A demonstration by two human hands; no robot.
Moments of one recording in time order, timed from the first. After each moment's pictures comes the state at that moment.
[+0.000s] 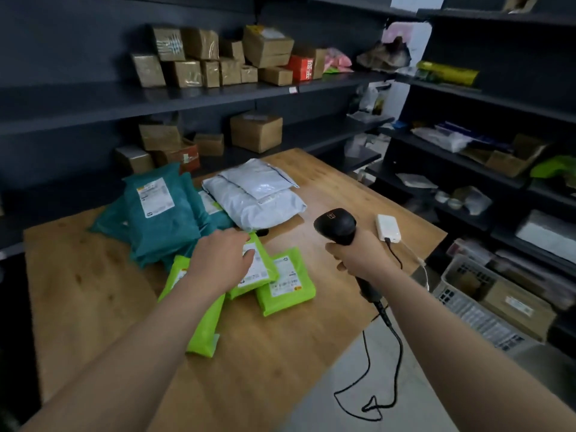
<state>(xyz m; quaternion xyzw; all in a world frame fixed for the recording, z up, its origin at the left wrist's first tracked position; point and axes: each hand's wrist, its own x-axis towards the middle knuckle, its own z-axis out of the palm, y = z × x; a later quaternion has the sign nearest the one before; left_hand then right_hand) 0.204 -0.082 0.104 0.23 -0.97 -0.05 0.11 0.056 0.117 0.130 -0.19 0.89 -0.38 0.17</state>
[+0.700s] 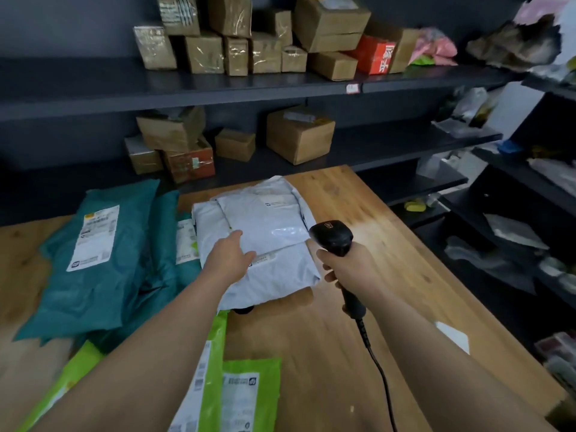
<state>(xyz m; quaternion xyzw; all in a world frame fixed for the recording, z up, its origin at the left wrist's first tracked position) -0.078 -0.238 0.014 0.49 -0.80 -0.32 0.08 -0.236 -0.063 0.069 -0.25 0.82 -0.42 0.30</state>
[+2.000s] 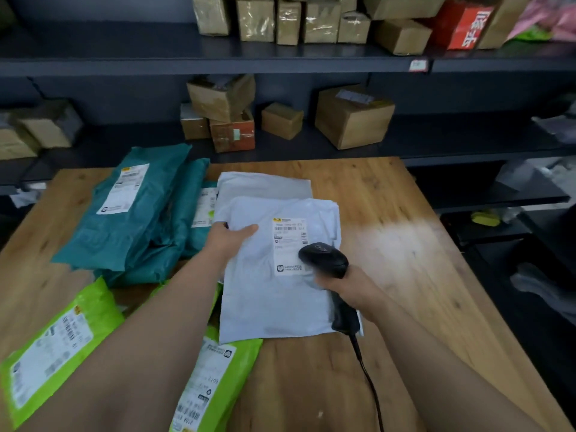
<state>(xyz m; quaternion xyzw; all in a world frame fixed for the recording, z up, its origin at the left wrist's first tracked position) -0.084 -0.216 0.004 0.63 -0.46 -0.56 0.28 -0.294 -0.057 -0.006 -0.34 0.72 -0.34 0.50</state>
